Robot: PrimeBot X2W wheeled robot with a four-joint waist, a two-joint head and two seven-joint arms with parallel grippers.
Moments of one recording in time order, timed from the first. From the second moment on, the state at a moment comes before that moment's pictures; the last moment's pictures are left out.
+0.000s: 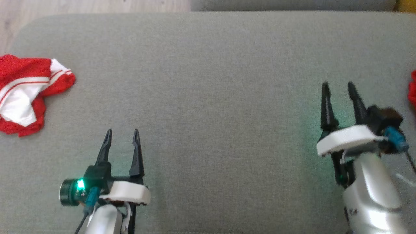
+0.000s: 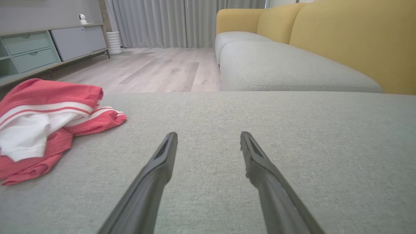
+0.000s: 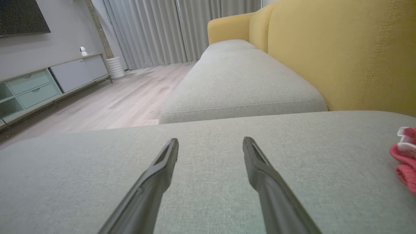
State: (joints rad) left arm -0.18 0.04 -0.15 0.39 -0.12 0.04 -0.26; right arm -0.41 -0.06 -0.03 0.57 0.13 0.12 -0.25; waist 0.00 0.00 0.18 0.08
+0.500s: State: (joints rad) left arm -0.06 0.04 -0.10 0.41 -0.12 0.05 -0.26; right arm -0.23 -0.05 0.03 0.55 0.17 0.12 -0.25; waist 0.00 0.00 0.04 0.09
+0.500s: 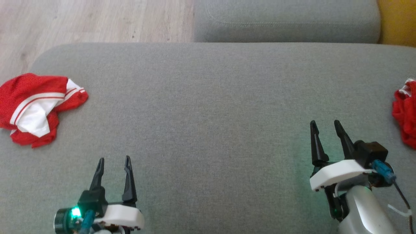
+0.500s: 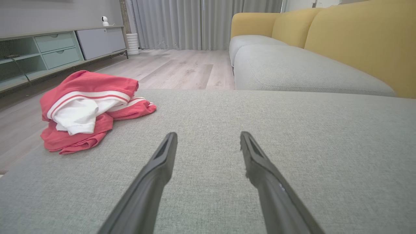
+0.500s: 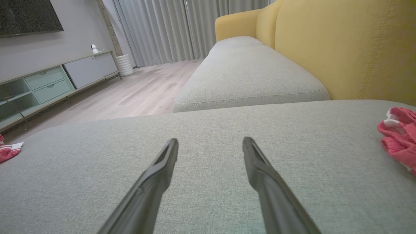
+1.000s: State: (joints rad) left arm -0.06 0.04 -0.10 0.40 -0.13 0.05 -0.26; right arm -0.21 -0.05 0.09 0.54 0.18 0.12 -0.25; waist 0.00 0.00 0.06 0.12
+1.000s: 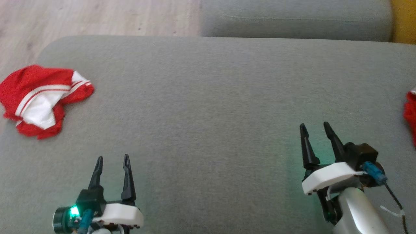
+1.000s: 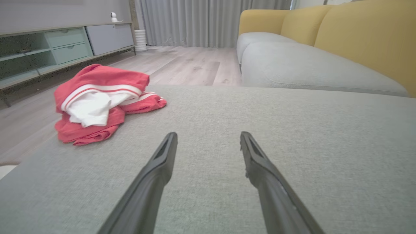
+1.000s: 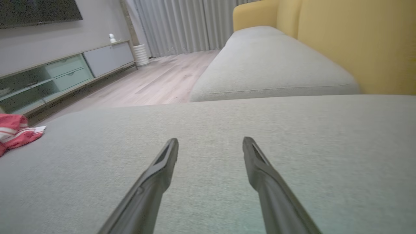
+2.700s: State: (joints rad) left arm -0.62 0.29 0.11 0.82 -0.28 -0.13 -0.26; right arm -0.43 -0.06 0.37 0.43 0.10 0.12 -0.25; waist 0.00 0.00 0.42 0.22
